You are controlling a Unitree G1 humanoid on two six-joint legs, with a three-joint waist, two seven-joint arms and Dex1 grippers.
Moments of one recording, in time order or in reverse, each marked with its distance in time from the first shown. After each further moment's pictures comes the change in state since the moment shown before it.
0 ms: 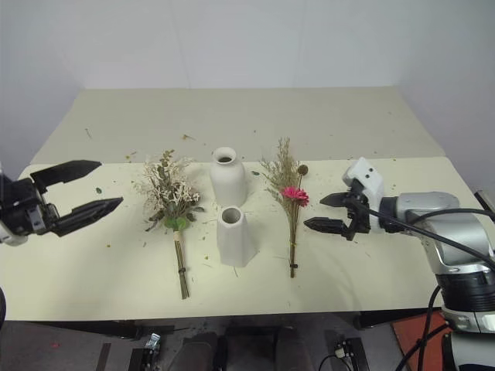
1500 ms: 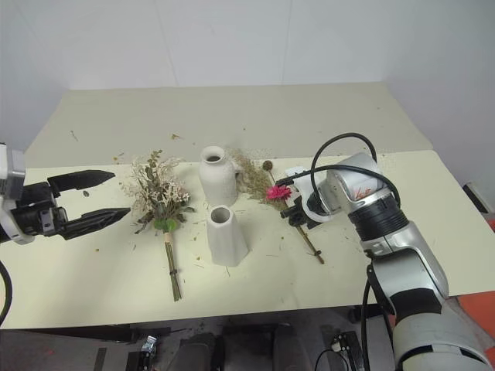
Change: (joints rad) left arm -0.004 0.009 -0.066 0.052 0.101 0.014 -0.112; right arm -0.466 0.322 0.347 0.335 0.003 0.617 -0.582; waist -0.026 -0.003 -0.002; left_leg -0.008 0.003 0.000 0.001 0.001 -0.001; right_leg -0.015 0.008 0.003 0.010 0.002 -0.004
